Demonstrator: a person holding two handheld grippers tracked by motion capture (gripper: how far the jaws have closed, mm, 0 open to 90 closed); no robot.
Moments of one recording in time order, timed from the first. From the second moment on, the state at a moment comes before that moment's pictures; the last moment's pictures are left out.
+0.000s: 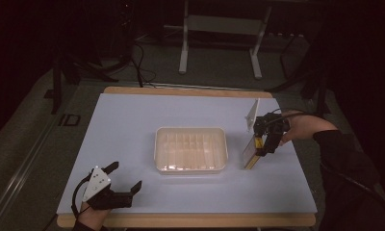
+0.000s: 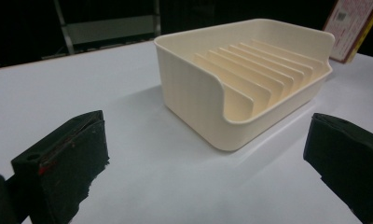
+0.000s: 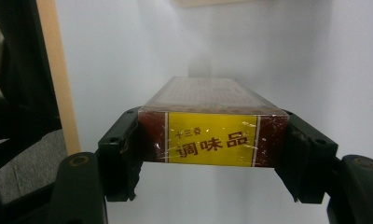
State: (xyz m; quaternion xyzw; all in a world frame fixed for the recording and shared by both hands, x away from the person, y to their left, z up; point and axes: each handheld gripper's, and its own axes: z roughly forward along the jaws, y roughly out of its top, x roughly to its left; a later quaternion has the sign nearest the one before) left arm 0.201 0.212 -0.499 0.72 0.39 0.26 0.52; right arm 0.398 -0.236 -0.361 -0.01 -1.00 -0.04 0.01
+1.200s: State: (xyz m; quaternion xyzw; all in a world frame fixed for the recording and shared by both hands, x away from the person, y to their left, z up) left arm 0.203 0.204 -0.506 0.75 0.36 0.24 0.50; right arm 0.383 -0.175 -0.300 0.04 -1.00 -0.06 -0.01
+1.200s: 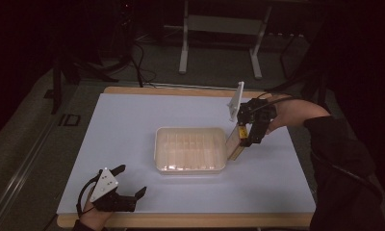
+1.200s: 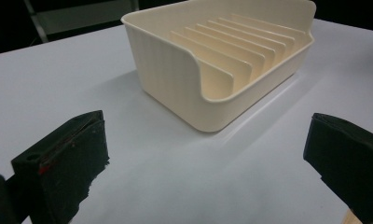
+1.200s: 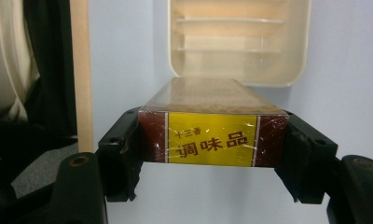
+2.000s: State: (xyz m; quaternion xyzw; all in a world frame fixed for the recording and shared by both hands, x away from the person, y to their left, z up) left arm 0.203 0.204 -0.506 0.75 0.35 0.23 0.50; right arm 0.382 -0.118 -0.302 0.08 -0.99 -0.08 -0.01
